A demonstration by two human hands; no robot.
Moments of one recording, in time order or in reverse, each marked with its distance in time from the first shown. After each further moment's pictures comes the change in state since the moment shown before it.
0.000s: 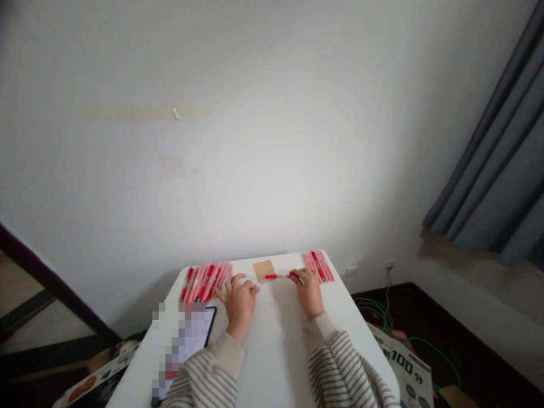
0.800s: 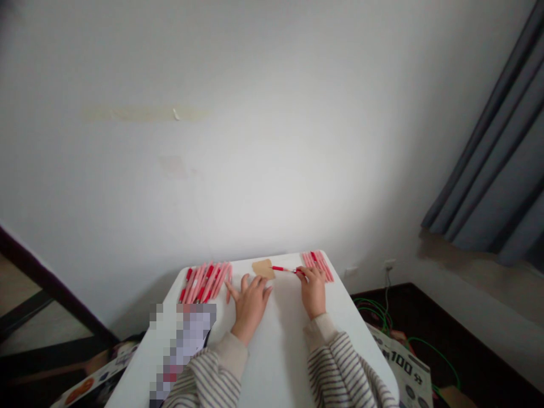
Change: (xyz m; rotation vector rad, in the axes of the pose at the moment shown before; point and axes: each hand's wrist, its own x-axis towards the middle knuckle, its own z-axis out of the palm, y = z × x) left_hand -0.006 0.019 0.000 -0.015 -0.083 0.242; right_hand 0.000 0.007 -0.001 -0.075 0.151 0.020
